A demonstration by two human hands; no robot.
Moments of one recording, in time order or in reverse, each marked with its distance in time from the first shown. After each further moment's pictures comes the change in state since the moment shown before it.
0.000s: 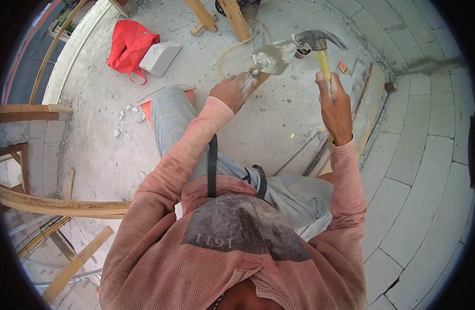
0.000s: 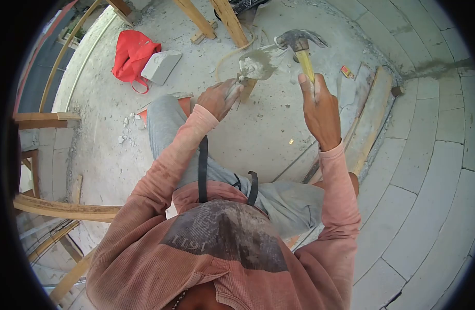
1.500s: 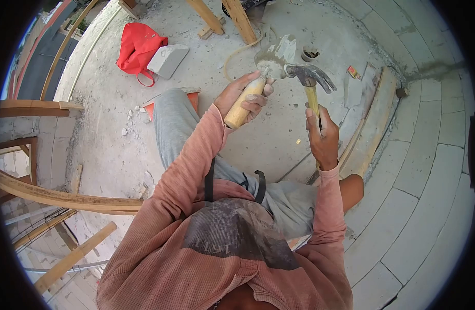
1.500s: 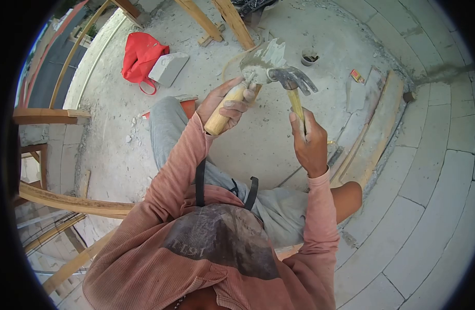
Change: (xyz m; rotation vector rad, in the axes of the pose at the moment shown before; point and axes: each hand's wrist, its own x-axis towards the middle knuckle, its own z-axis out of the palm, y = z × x) left_hand 0.010 0.022 0.003 -2.241 -0.754 -0.498; right_hand -0.055 0.041 0.027 0.257 -0.058 -0.021
